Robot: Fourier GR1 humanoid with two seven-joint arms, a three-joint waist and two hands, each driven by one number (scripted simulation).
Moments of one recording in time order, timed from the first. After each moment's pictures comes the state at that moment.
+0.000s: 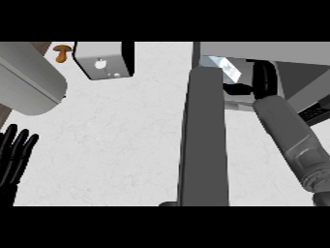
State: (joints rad) left arm 0.31 0.08 0.05 -2.18 0.13 -0.23 -0.02; right arm -1.01 -0.23 -0.13 -0.13 0.32 -0.67 -0.57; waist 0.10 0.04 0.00
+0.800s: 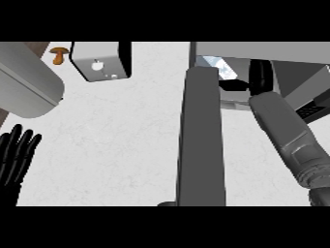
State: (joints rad) left arm 0.32 0.07 0.04 -2.16 0.08 -0.23 -0.05; right arm -1.04 -0.21 -0.16 -0.11 0.30 -0.67 -0.57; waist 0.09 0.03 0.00
